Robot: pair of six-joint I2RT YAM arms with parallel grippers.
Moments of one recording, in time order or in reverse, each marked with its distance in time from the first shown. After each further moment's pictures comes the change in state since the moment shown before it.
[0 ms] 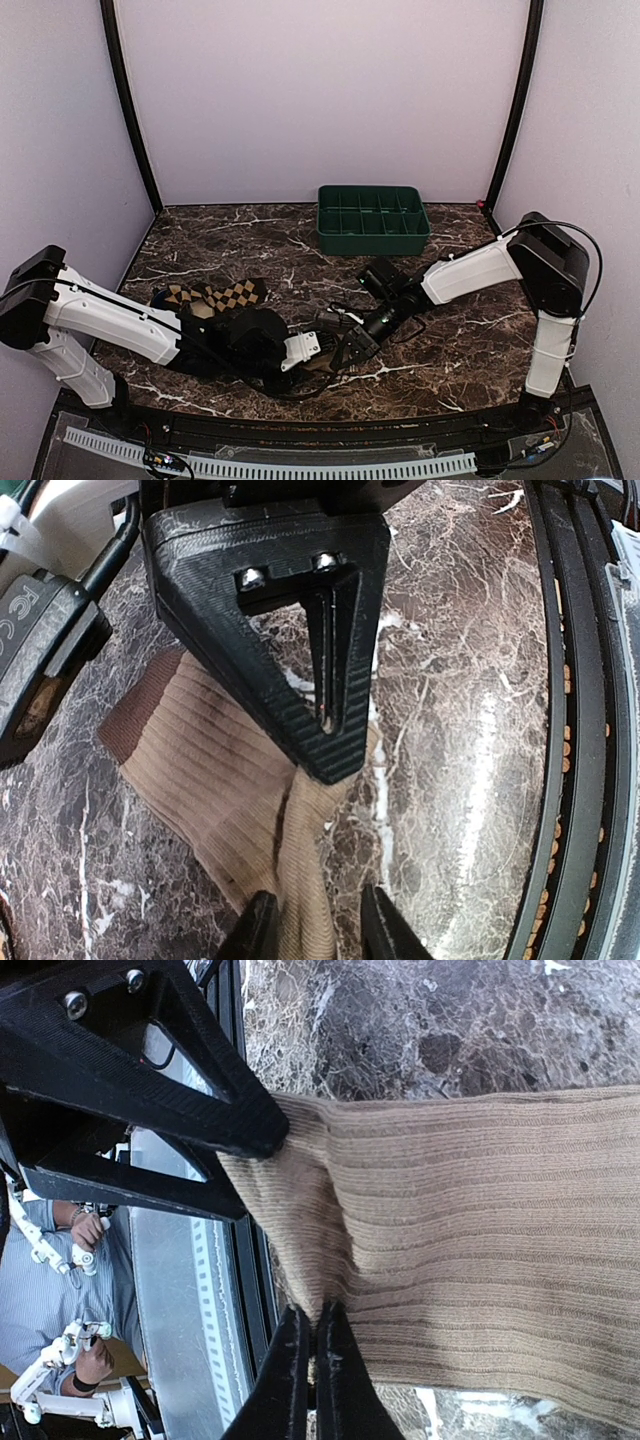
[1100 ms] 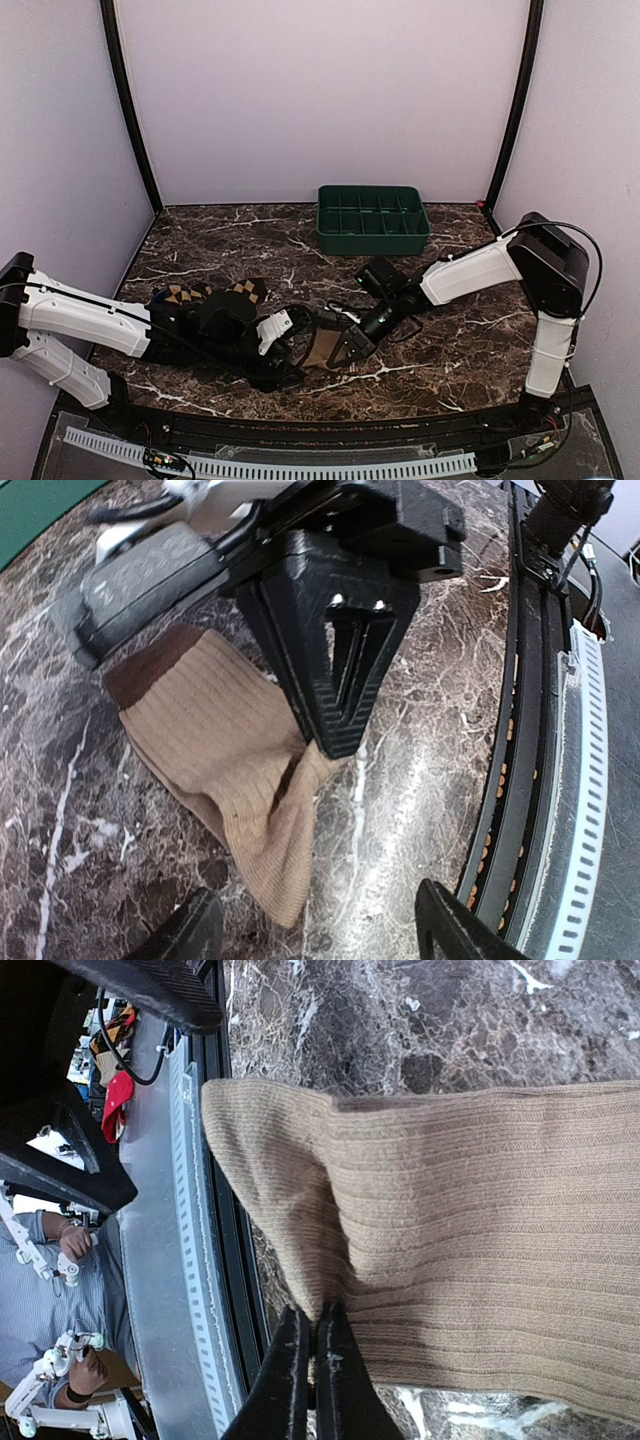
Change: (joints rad) left arm 0.101 -0.179 -0.100 -0.005 0.184 -0.227; right arm 0.011 0.000 0.005 0.037 0.043 0.039
